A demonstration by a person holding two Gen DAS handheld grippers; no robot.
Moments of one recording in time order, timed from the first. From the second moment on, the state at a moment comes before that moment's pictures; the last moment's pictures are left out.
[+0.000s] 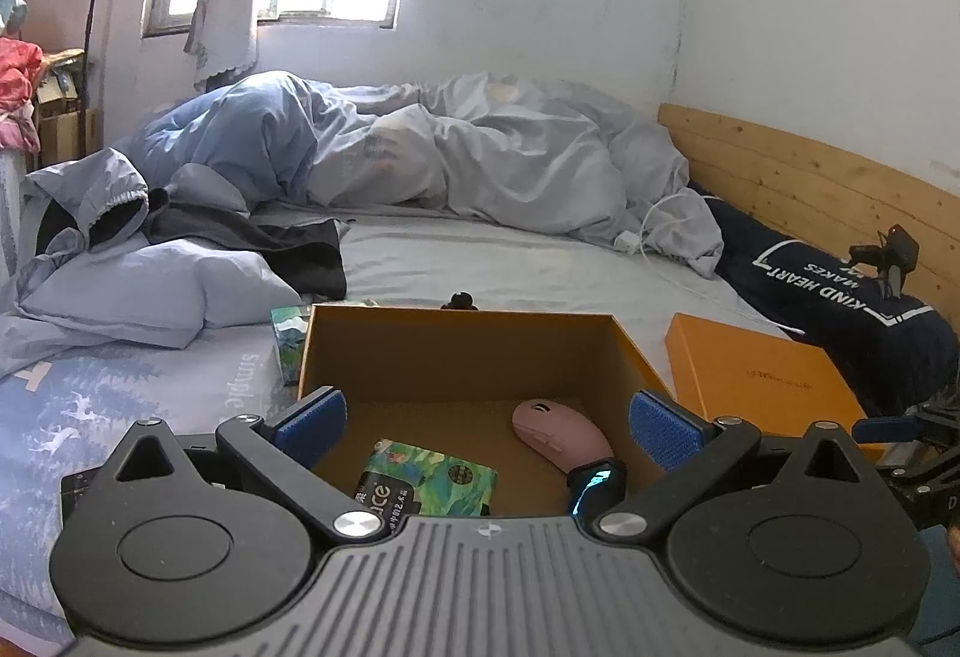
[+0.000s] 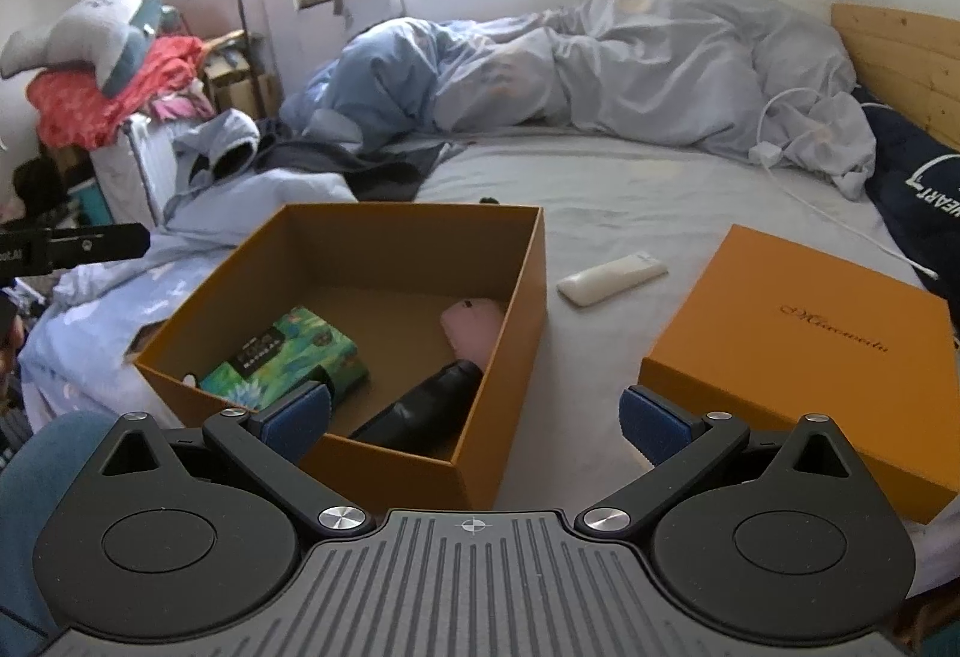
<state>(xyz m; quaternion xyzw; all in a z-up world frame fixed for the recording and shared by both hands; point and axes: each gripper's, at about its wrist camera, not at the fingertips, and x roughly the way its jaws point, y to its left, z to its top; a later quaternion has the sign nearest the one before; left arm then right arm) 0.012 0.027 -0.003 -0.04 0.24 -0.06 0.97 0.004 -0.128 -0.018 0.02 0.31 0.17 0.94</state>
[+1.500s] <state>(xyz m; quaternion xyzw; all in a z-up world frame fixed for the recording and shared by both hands) 0.054 -0.020 -0.018 0.02 0.28 -0.11 0.95 0.033 -0.195 -0.012 0.10 0.30 0.12 0.94</state>
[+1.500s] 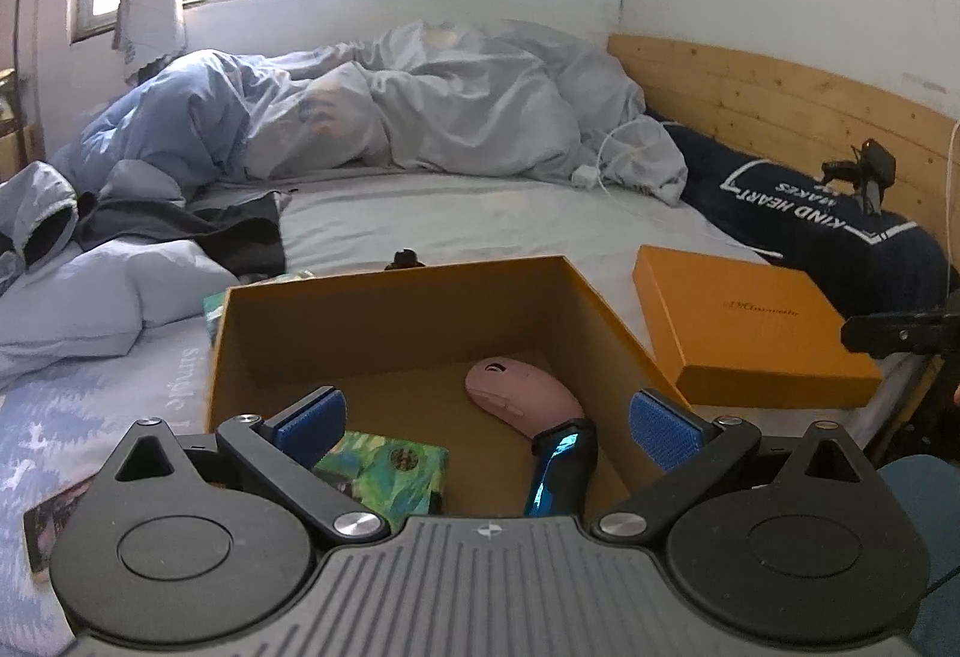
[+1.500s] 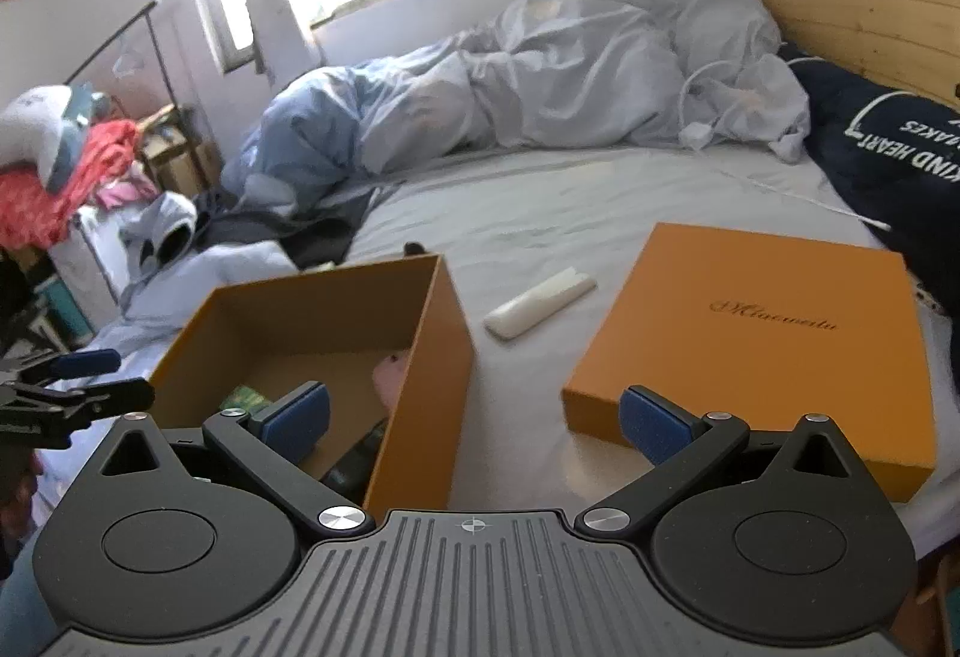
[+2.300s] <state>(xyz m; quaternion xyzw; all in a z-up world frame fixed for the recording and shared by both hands) 0.234 -0.160 -0.027 0.13 0.37 -0.21 0.90 0.052 -0.278 -0.044 0.18 0.31 0.04 0.93</state>
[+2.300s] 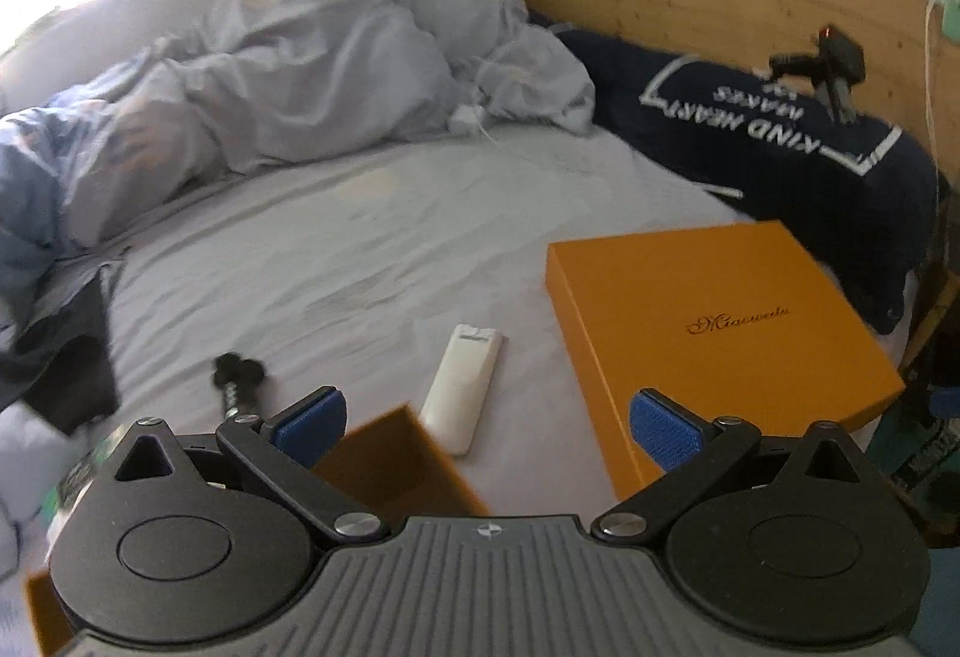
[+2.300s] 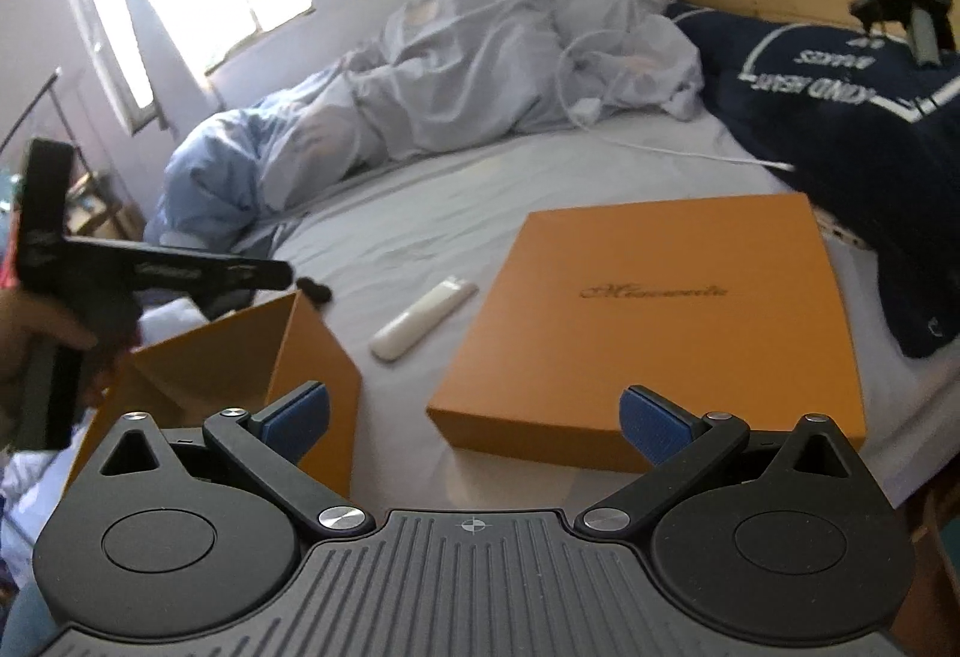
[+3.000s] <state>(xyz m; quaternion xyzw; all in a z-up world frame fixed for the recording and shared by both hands) 0.378 -0.234 -0.124 0.24 0.56 -0.19 0.77 0.058 -0.321 -0.062 0.26 0.32 0.00 0.91</state>
